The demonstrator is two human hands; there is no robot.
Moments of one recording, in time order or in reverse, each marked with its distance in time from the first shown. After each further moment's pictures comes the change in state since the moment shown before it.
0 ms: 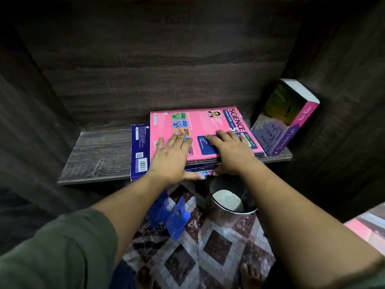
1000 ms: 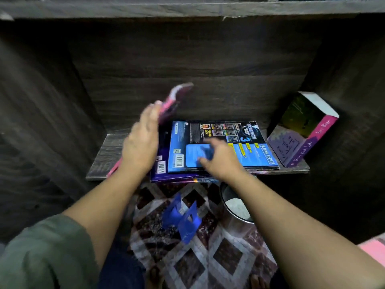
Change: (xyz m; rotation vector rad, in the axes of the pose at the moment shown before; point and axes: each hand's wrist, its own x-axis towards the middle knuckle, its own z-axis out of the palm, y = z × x) left_hand -0.041 -0.075 -0.054 -0.164 0.677 -0.239; right_hand -0.001 -0.068 -0.014 0.723 0.133 0.032
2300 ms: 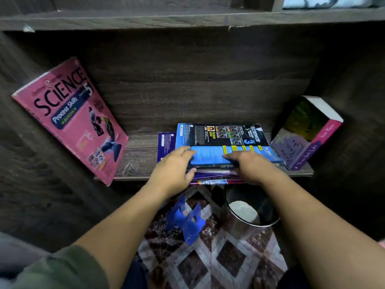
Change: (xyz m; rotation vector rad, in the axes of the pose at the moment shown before) left_hand -0.032 0.043 0.006 -0.141 -0.590 0.012; right_hand 0.001 0.049 -0.047 -0.561 -0.255 -0.038
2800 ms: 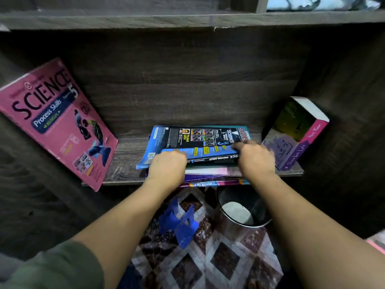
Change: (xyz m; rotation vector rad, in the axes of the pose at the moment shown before) left_hand 0.023 0.020 0.002 0.512 -0.011 -0.067; right_hand -0.015 -0.005 -0.013 -0.096 0.343 0.272
